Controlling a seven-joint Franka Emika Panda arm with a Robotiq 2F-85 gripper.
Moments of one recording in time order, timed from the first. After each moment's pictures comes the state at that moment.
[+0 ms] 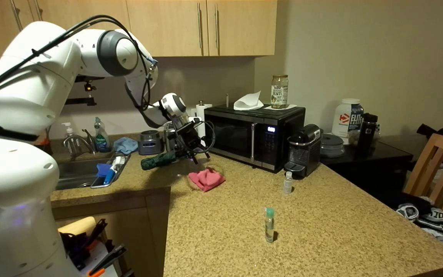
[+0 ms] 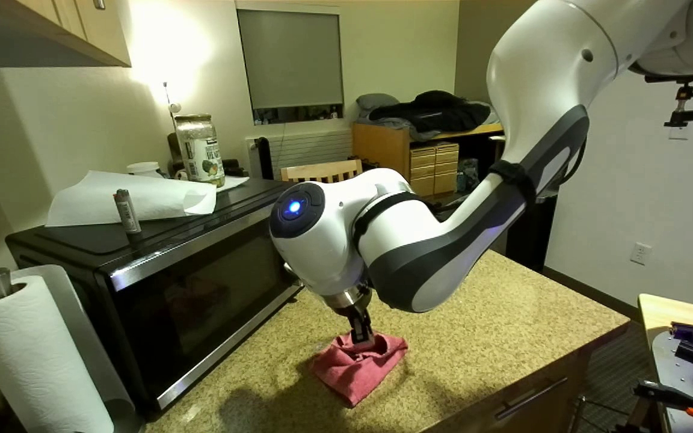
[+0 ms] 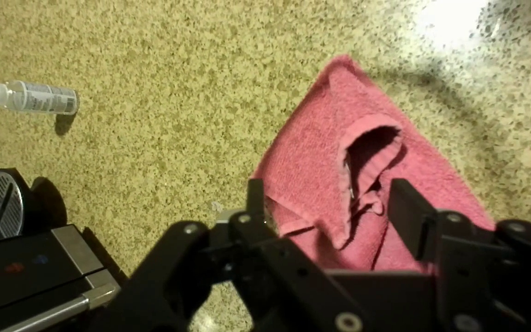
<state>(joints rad) 0.46 0.65 0.08 -1.65 -0.68 2.00 0.25</state>
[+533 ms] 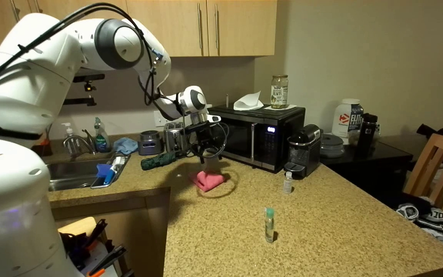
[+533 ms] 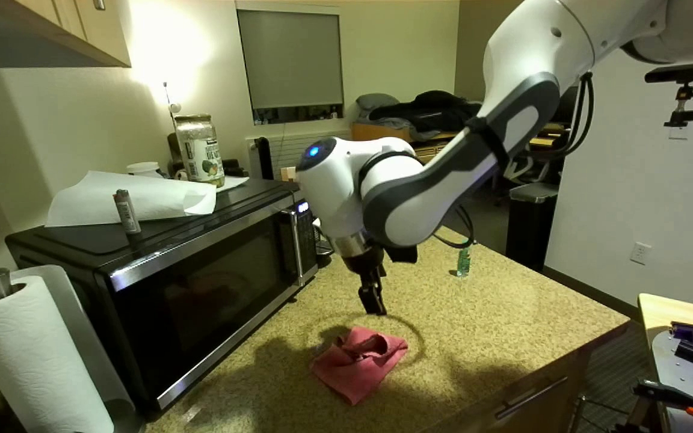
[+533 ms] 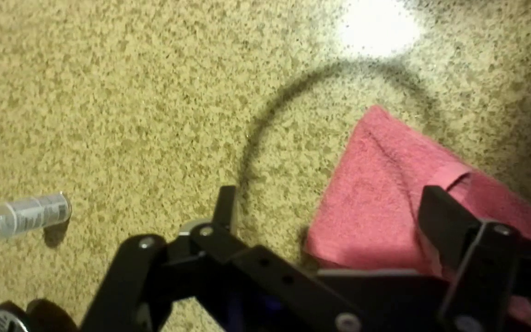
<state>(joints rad) 0.30 0.58 0.08 -1.69 -0.46 2.00 0.19</state>
